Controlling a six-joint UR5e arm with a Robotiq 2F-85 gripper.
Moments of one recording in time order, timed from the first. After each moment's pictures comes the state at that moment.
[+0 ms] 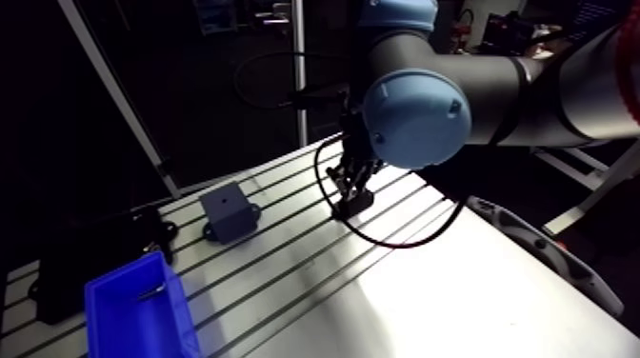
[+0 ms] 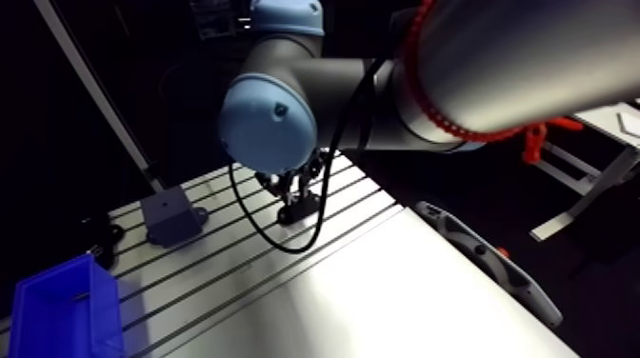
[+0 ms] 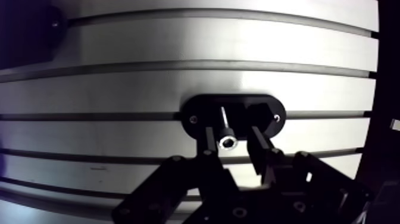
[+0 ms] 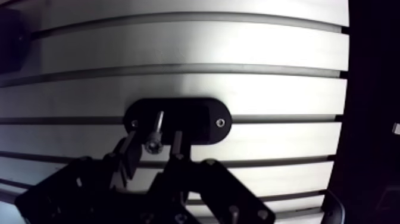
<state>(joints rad) -0.63 -1.25 2.01 -2.40 -1.52 -2.20</state>
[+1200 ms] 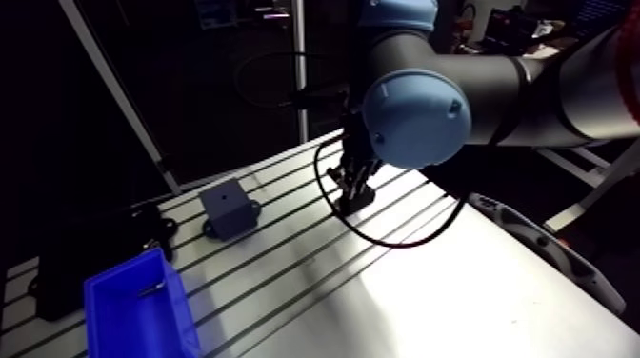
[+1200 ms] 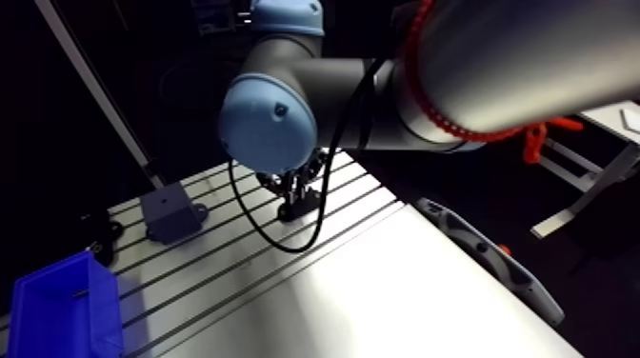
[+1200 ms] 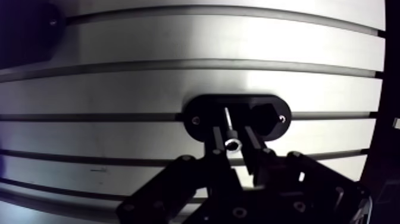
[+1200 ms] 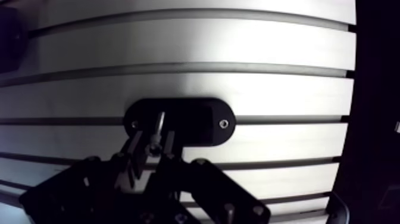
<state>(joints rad) -0.62 -1.24 2.01 -2.40 -1.52 -2.20</state>
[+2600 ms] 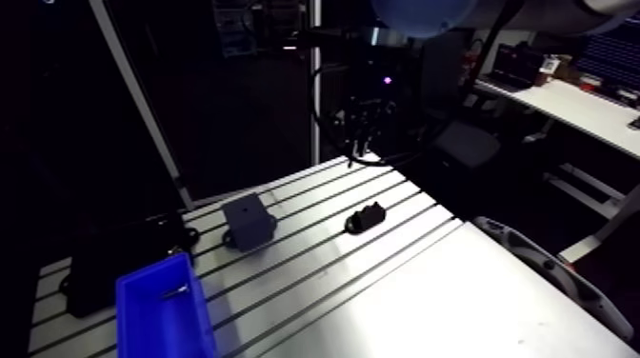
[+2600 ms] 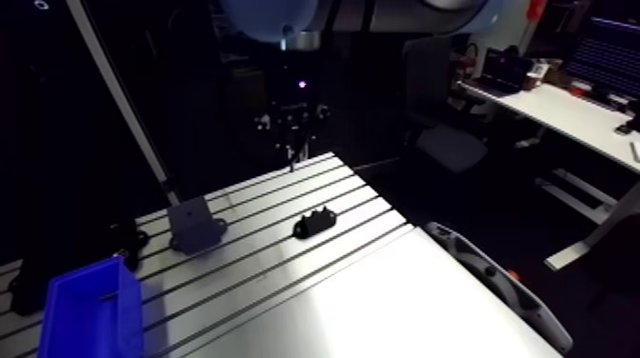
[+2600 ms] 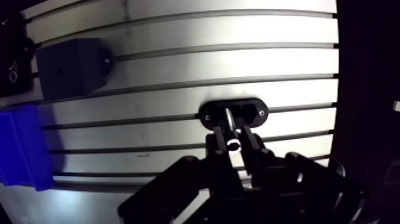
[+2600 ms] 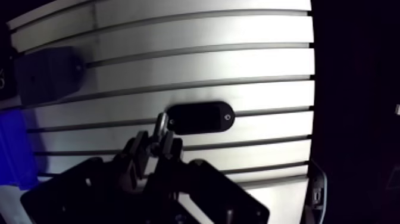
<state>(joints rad) -0.57 -1.33 1.73 -2.01 -1.52 -2.05</state>
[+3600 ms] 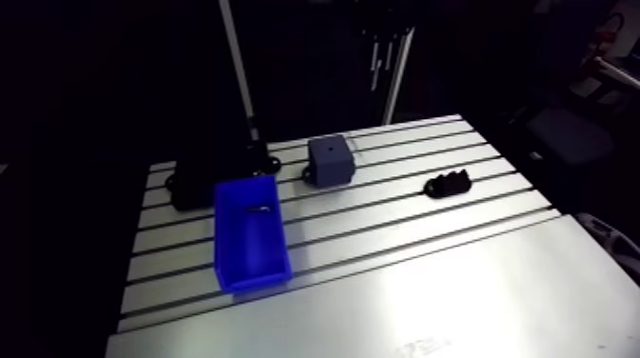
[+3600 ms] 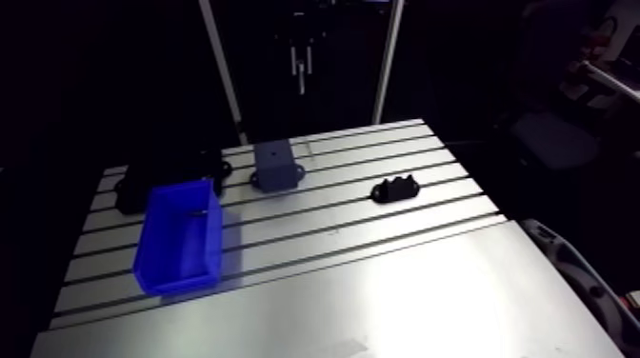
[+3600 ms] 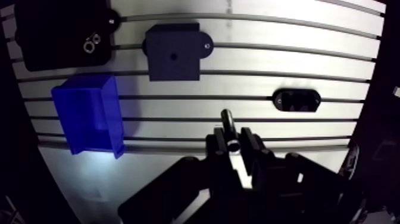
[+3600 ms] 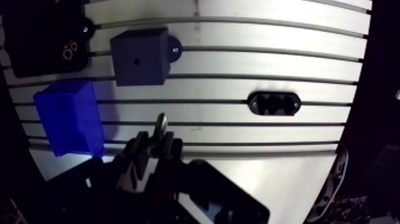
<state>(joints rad) -0.27 -1.18 1.31 -1.52 -1.59 -1.85</state>
